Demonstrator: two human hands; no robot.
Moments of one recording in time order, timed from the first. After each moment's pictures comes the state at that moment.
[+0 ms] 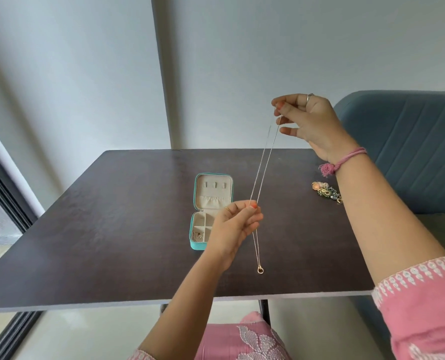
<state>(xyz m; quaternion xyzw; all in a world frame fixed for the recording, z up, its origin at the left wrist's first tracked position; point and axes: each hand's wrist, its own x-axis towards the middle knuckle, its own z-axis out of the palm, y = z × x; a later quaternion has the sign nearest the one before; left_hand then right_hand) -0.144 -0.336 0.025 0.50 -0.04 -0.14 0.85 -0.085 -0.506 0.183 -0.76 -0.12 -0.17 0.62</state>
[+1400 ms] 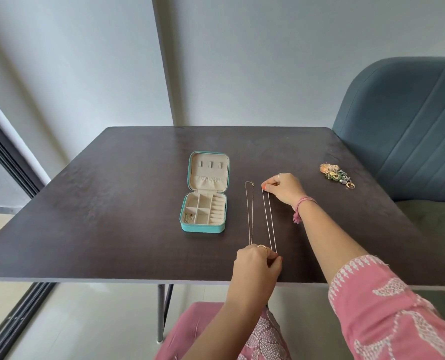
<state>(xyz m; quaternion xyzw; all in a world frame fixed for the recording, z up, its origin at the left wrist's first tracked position) -0.211 -0.393 -0.034 0.90 -0.08 0.04 0.42 -0.031 -0.533 -0.023 -0.94 0.04 -0.03 0.35</state>
